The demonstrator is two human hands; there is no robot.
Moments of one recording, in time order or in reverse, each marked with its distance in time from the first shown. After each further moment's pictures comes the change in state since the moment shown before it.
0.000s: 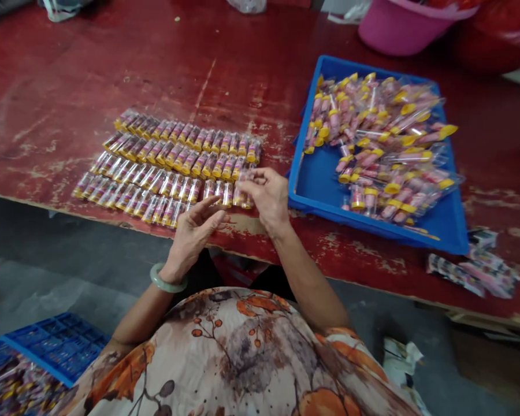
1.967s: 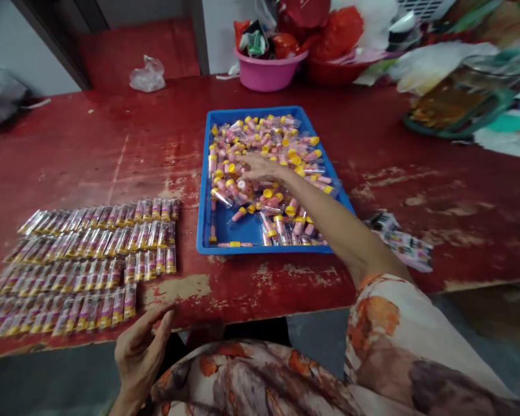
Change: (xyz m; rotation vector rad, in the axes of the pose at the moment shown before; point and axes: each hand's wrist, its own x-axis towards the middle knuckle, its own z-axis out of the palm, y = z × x) left_hand -0.025 -0.030 0.042 0.904 0.037 0.468; right_hand 0.243 0.019 -0.230 -0.910 -0.444 -0.247
